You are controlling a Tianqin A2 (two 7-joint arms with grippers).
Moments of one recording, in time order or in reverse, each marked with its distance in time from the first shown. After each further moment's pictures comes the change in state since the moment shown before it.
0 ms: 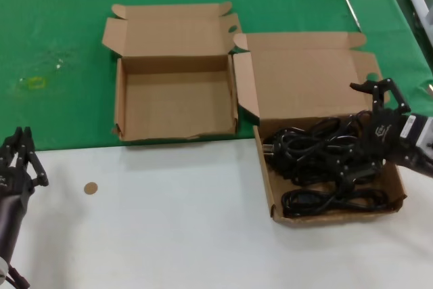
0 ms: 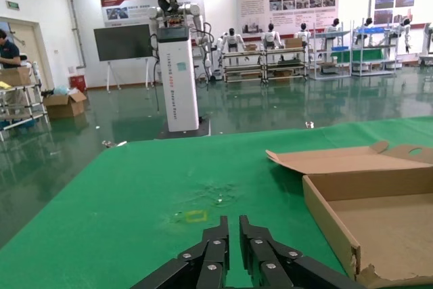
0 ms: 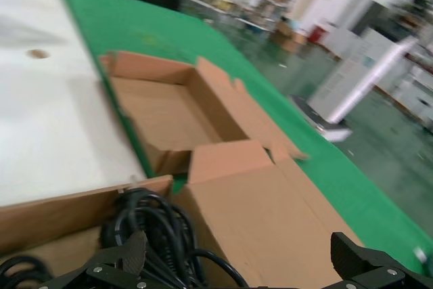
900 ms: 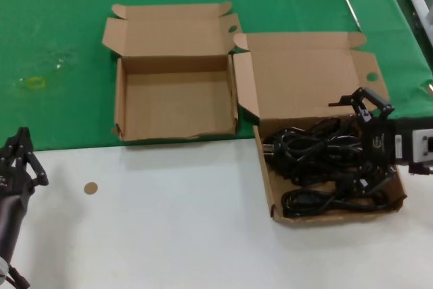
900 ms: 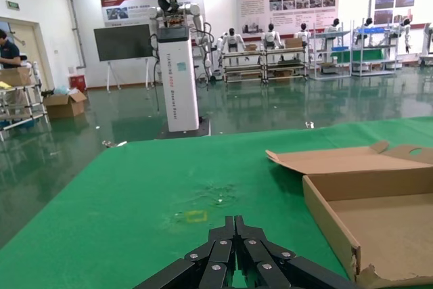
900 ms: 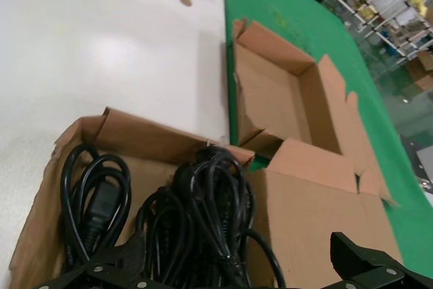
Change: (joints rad) left arm 0.000 0.000 0.000 0.000 0.000 0.000 0.000; right arm 0.303 0.063 -0.174 -0.175 -0.130 -0.342 -0.256
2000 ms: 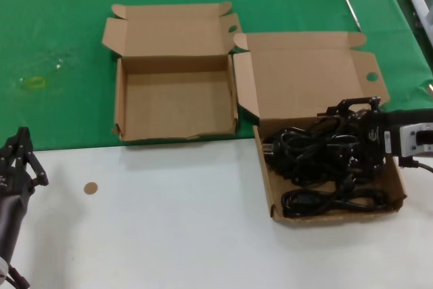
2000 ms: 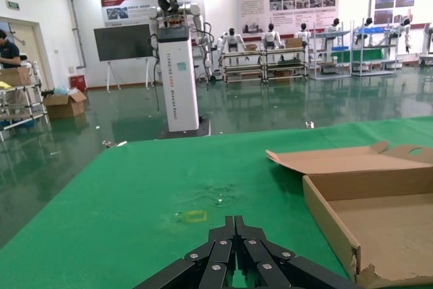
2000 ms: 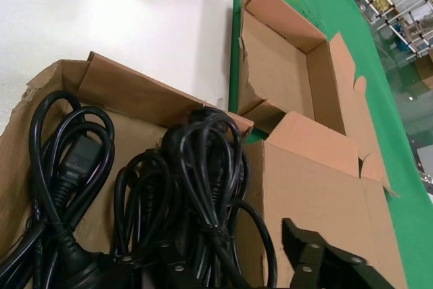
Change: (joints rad) left arm 0.000 0.000 0.000 0.000 0.000 0.000 0.000; right arm 0.108 -0.068 -0.053 -0.136 -0.079 0.014 -0.100
